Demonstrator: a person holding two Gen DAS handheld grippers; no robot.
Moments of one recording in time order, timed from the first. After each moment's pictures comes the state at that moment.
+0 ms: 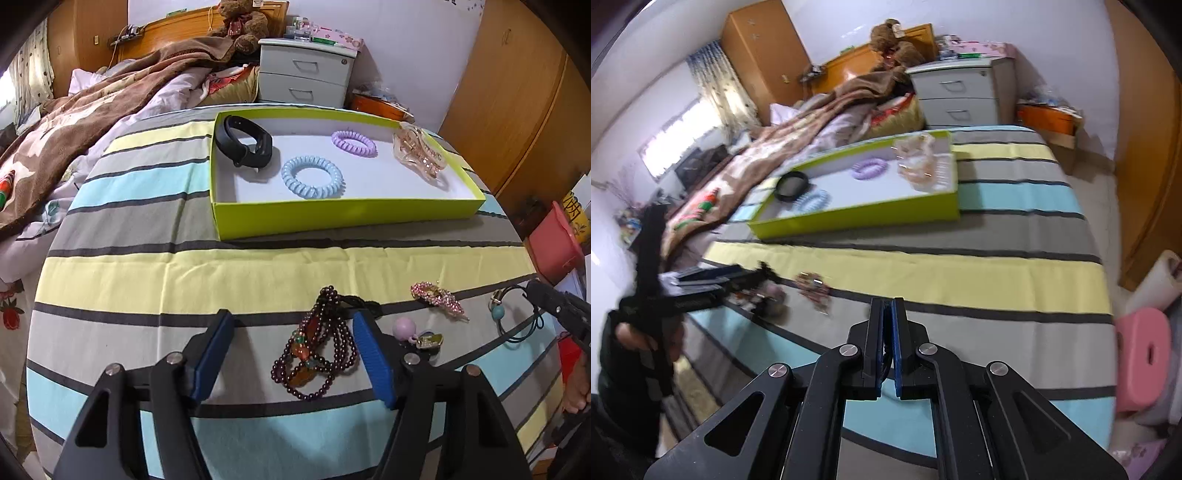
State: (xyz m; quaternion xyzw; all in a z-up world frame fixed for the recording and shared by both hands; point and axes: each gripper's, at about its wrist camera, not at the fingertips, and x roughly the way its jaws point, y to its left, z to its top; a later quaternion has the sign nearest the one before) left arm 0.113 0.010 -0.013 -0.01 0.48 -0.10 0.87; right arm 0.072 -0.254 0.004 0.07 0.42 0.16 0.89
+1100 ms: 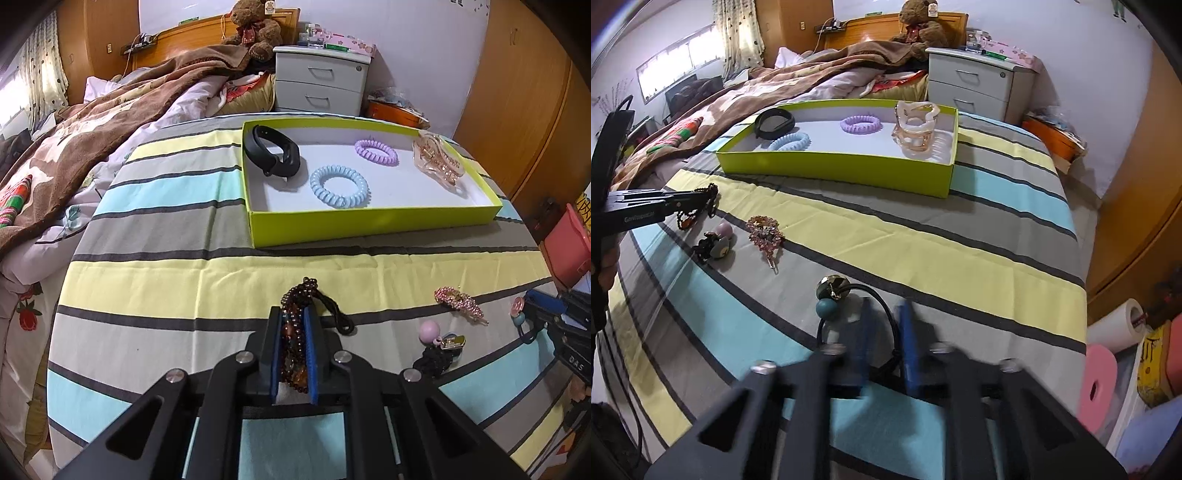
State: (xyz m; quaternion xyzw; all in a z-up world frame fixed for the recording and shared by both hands) left arm 0.113 0.022 -0.008 0.00 0.47 -0.06 0.88; right arm 0.080 -0.240 -0.017 -0.07 0.45 0.16 0.87
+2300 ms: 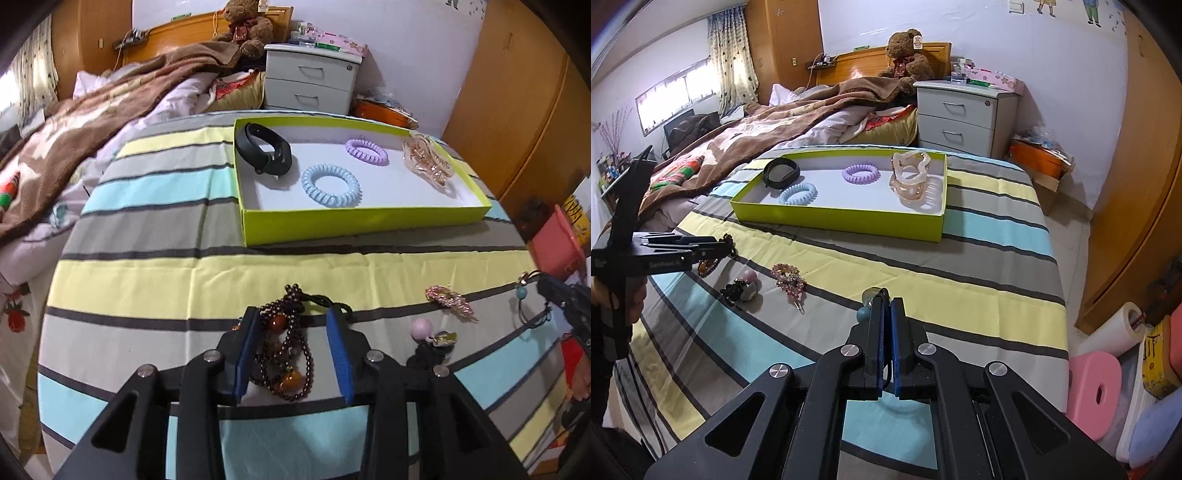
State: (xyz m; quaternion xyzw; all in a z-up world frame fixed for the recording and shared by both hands) left arm 0.115 0.022 -0.009 -0.01 0.47 -0.09 0.88; right arm 0.065 -0.238 0.019 -0.03 0.40 0.15 0.91
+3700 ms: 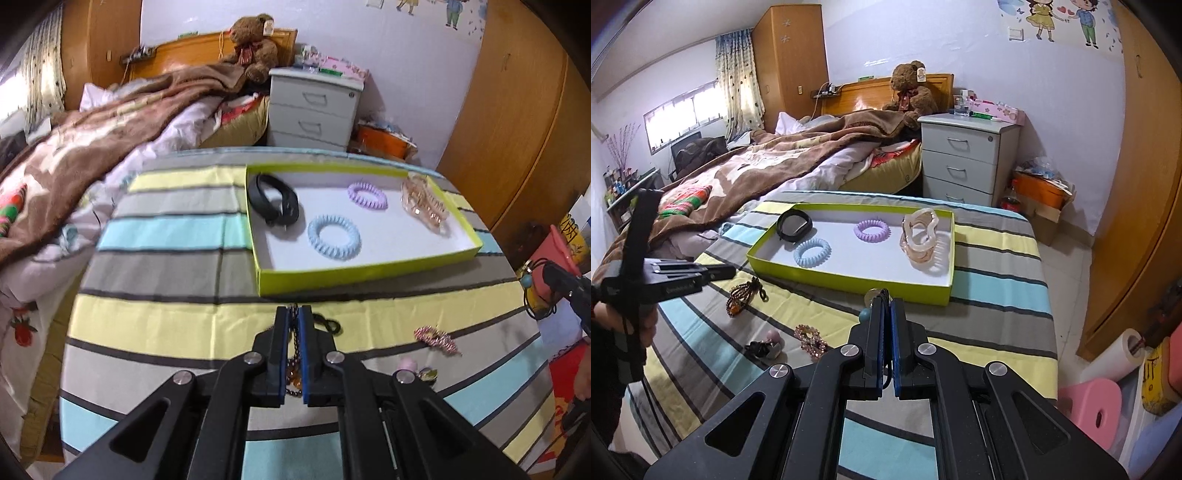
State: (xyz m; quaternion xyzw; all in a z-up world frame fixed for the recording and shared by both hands) left arm 0.122 0.036 0.019 -0.03 0.44 -0.09 0.89; right arm 0.077 -0.226 0.063 -0.03 0.34 0.15 0.93
